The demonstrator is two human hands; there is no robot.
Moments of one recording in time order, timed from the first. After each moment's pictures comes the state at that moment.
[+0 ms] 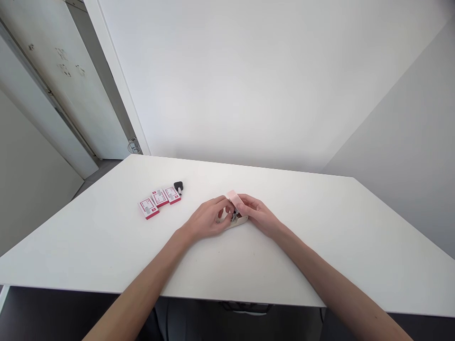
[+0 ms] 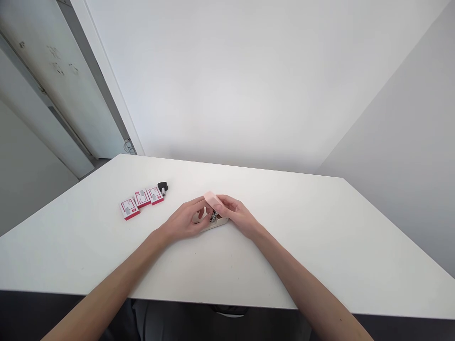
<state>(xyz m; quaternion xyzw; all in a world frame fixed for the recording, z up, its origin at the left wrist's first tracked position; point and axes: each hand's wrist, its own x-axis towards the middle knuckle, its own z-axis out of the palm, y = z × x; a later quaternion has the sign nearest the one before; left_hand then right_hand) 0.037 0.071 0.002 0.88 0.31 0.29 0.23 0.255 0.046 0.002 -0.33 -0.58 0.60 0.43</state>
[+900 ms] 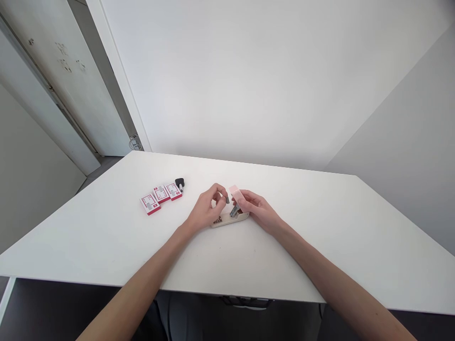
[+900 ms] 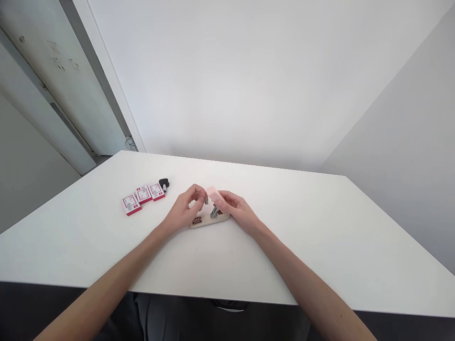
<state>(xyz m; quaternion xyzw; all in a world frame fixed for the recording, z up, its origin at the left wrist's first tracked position) 0.041 0.078 0.004 0.73 0.38 0.40 0.41 0.257 0.048 -0.006 -0.37 -0.55 0.59 0.45</state>
